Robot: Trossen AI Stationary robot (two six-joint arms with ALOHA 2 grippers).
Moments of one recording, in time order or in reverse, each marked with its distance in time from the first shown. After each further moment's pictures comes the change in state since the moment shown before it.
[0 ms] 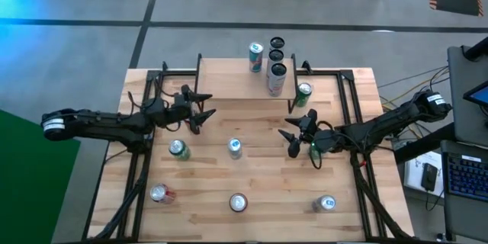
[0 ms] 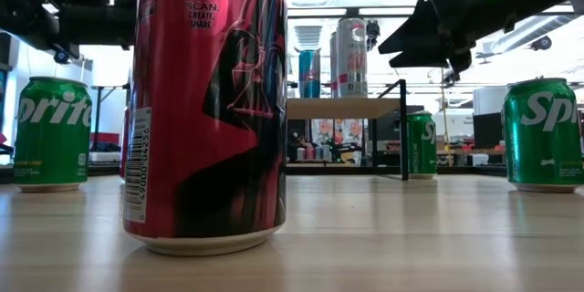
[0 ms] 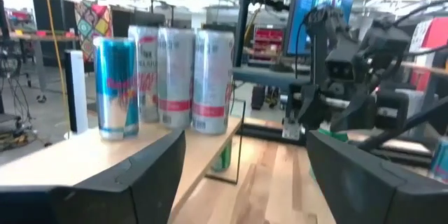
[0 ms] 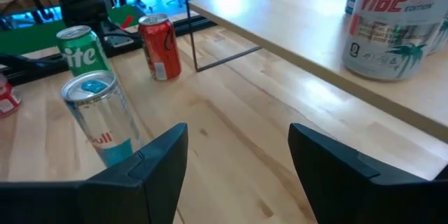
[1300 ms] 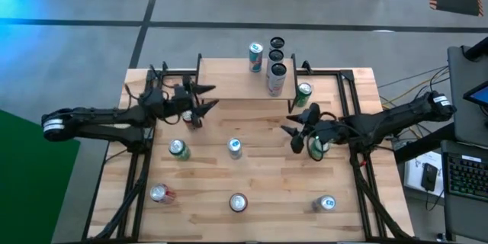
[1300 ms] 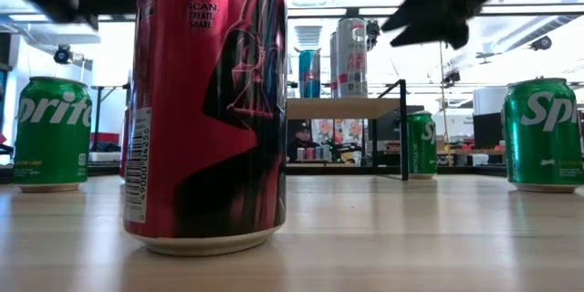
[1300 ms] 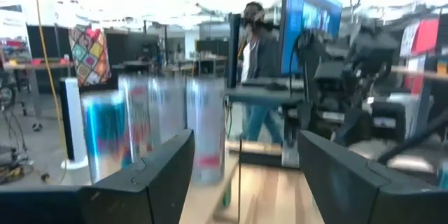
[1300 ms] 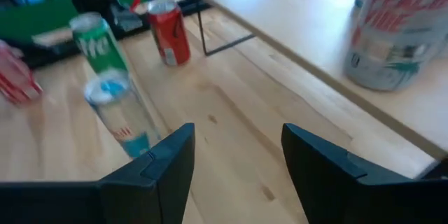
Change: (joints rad) left arm 0.006 -0.004 0.197 -0.130 0.039 0.060; right arm -0.056 -0.094 0.210 -0.422 -0.141 0.092
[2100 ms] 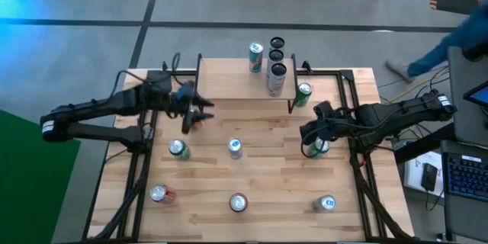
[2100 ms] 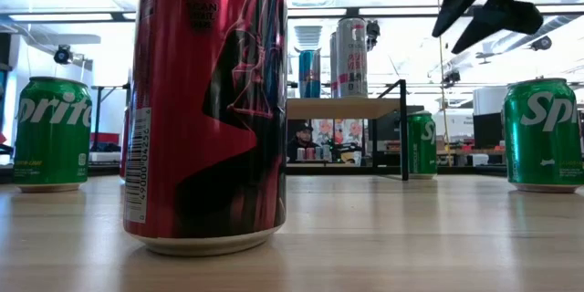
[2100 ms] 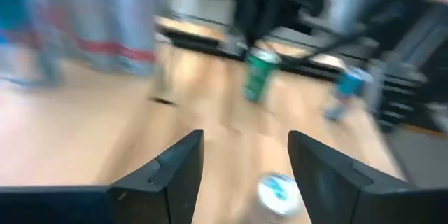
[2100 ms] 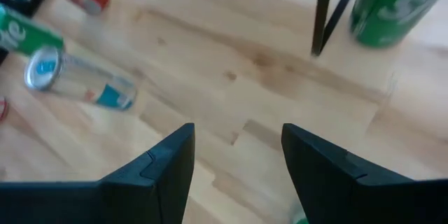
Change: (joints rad) left arm -0.006 -0.045 0.427 -1.014 0.229 -0.119; right arm 0.003 -0.006 0.288 -0.808 -0.155 0.737
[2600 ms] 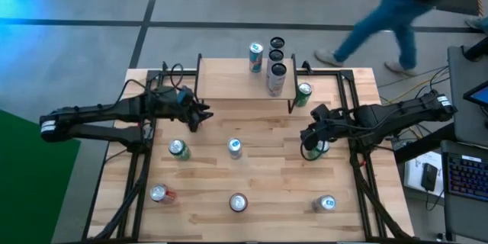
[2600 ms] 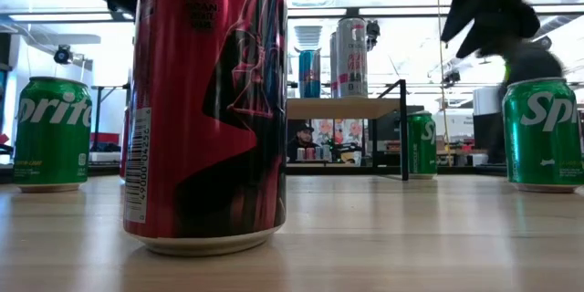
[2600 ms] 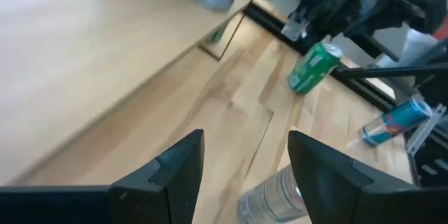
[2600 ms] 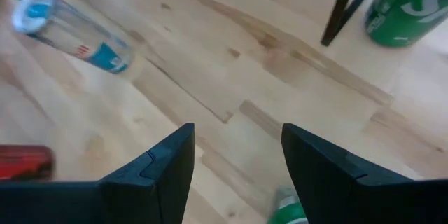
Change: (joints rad) left arm -0.041 -0.039 -0.184 0.045 -0.250 -0.364; right arm -0.008 0.001 -0.020 0.002 -0.069 -0.150
